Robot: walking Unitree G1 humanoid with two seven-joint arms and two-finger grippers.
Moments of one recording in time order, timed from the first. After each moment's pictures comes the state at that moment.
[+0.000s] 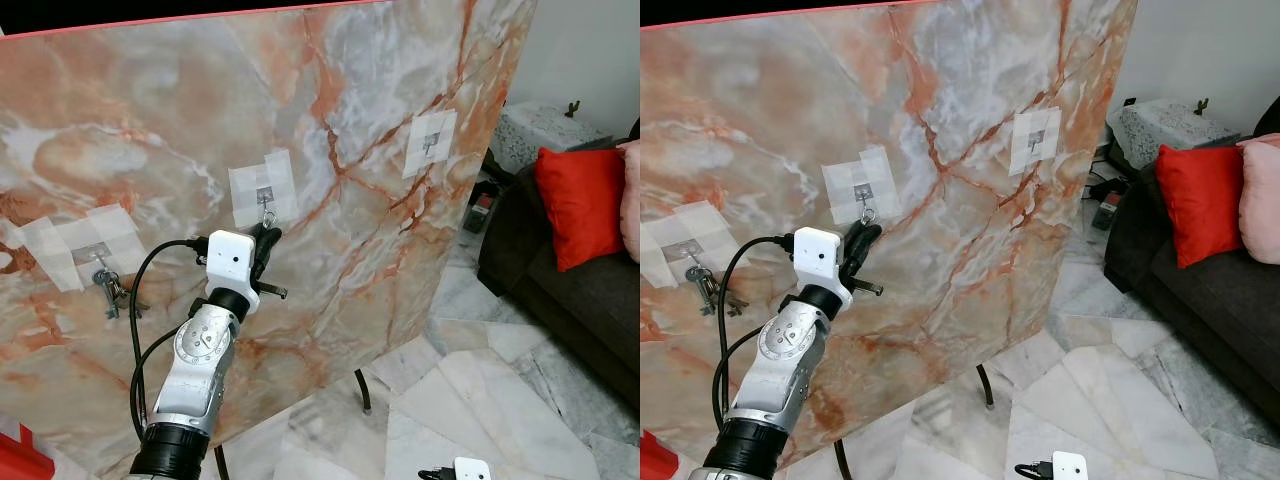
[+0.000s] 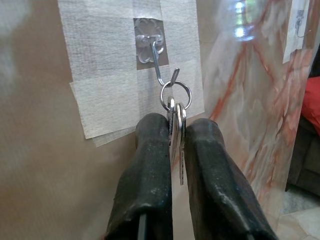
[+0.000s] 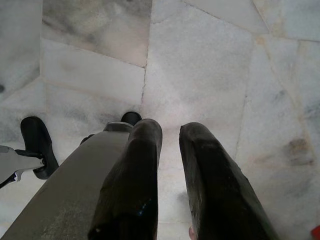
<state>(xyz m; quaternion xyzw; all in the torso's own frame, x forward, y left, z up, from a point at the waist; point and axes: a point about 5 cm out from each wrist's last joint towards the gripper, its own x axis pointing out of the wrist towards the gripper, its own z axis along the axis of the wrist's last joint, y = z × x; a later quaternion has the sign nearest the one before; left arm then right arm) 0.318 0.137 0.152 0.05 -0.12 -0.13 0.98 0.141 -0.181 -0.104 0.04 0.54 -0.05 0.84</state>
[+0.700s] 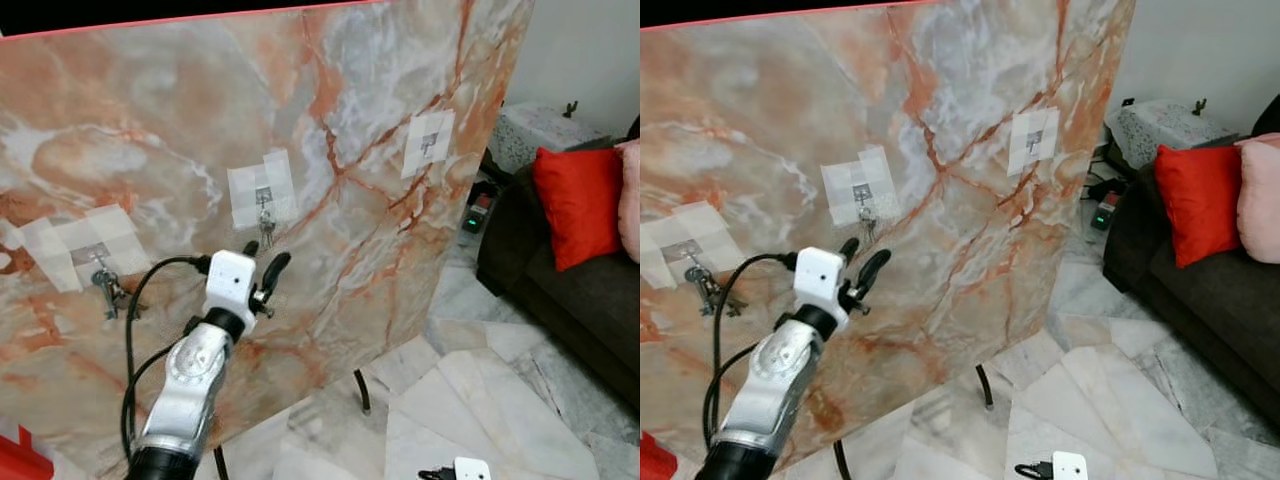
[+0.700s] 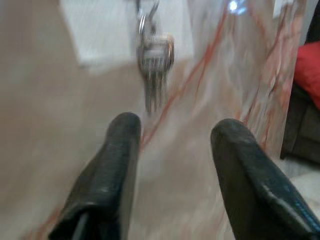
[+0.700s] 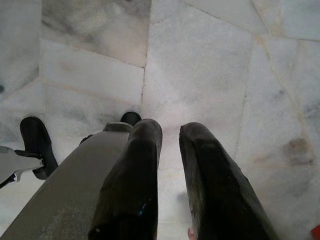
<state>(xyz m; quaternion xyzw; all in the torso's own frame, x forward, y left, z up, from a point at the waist) 0.293 0.151 0.125 0.08 -0.07 -0.14 0.98 0.141 -0.181 -0.104 0.04 0.54 -0.05 0.84</state>
